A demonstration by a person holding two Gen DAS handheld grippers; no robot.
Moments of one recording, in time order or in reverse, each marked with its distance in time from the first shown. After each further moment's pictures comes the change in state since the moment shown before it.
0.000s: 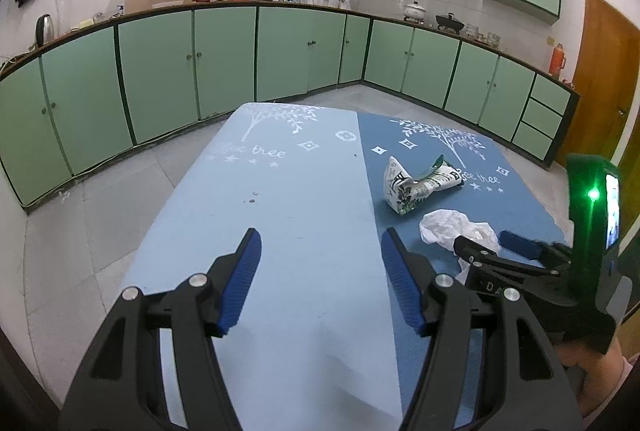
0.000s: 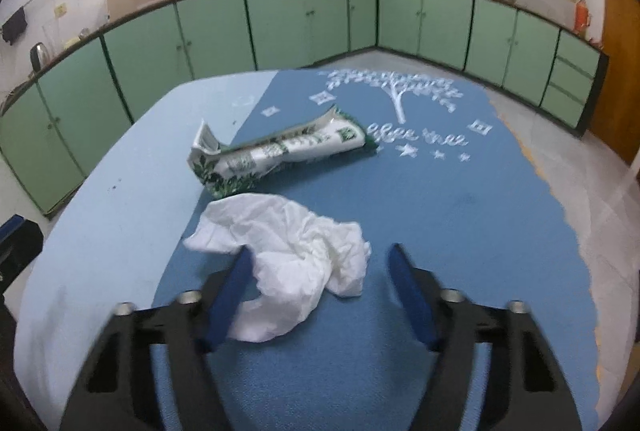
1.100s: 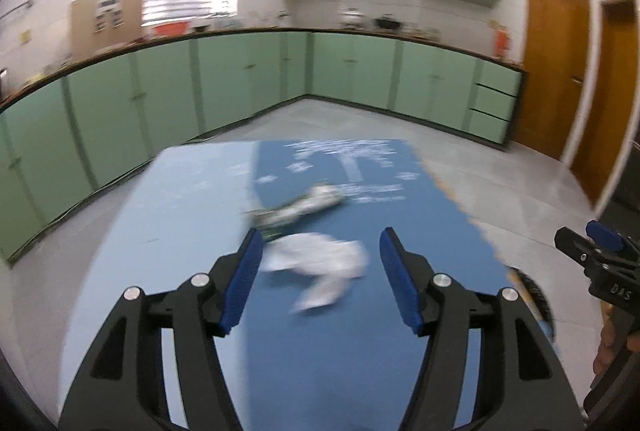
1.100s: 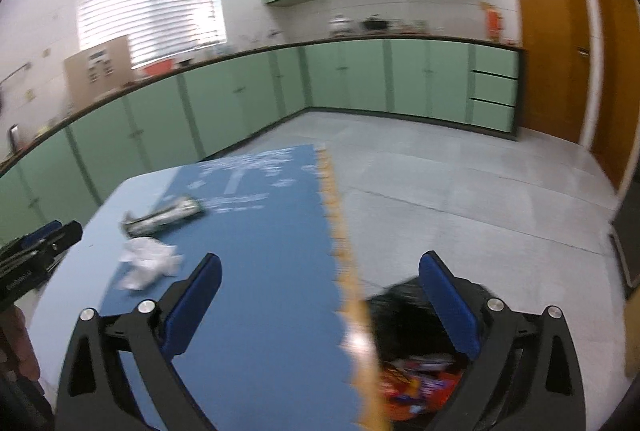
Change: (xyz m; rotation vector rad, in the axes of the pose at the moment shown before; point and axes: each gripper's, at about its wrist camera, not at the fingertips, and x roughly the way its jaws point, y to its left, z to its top) left arm -0.034 -0.109 0.009 0.127 -0.048 -0.095; right arm -0.161 -0.161 -0.035 0.151 -0.262 -0.104
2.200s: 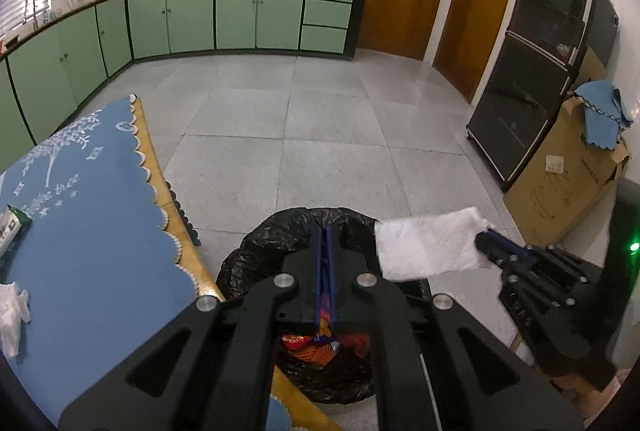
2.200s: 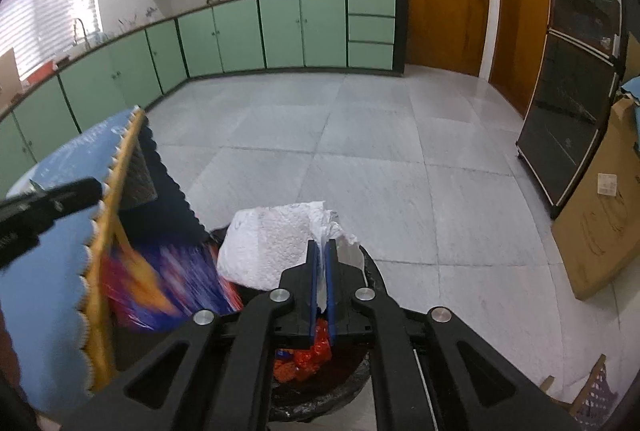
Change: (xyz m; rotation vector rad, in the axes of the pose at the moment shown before) left arm 0.090 -0.310 -0.037 0.328 0.254 -0.524; right arm -0.024 -0.216 -0.086 0.217 0.156 -0.391
